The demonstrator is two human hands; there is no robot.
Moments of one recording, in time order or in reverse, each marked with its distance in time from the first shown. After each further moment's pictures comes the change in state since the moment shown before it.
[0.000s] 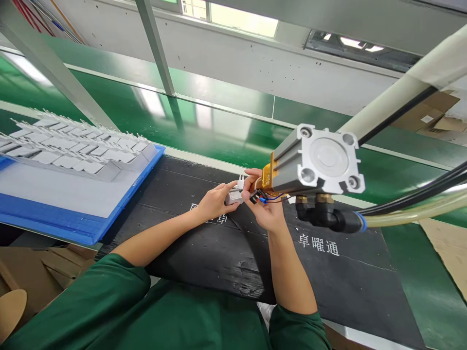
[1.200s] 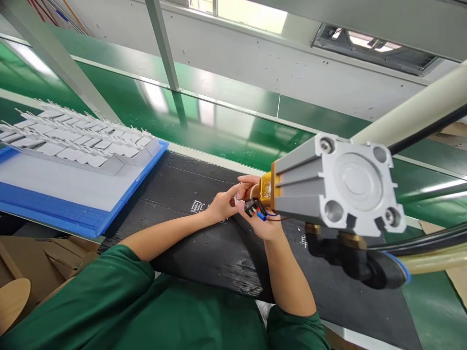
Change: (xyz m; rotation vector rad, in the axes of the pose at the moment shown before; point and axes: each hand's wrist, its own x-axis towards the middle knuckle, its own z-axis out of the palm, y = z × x) left_hand -0.001 0.016 0.017 -0.429 -0.068 -0.236; right_hand -0.014 -0.003 0.013 0.133 -0.002 0.013
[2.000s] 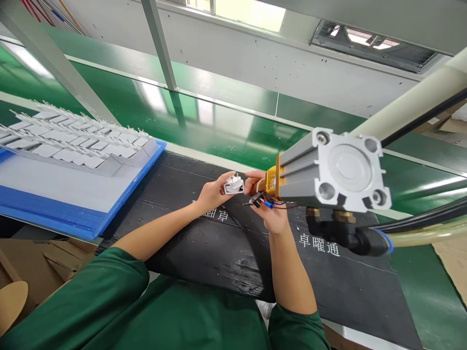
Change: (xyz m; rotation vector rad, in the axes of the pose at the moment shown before) left_hand 0.013 -0.013 -0.027 0.318 0.153 -0.048; right_hand 0.013 0.006 -0.017 0.100 -0.024 0.014
